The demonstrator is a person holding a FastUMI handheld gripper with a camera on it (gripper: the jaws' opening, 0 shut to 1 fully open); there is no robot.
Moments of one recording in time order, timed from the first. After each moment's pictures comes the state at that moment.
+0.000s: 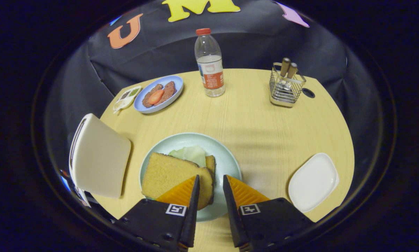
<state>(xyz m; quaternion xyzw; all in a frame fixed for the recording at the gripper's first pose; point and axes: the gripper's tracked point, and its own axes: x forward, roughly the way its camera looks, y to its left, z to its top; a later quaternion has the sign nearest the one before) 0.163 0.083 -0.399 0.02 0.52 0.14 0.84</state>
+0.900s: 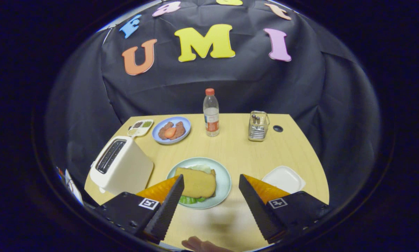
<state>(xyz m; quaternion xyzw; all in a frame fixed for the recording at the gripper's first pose) 0.094 0.074 -0.245 0.01 0.35 0.09 0.93</state>
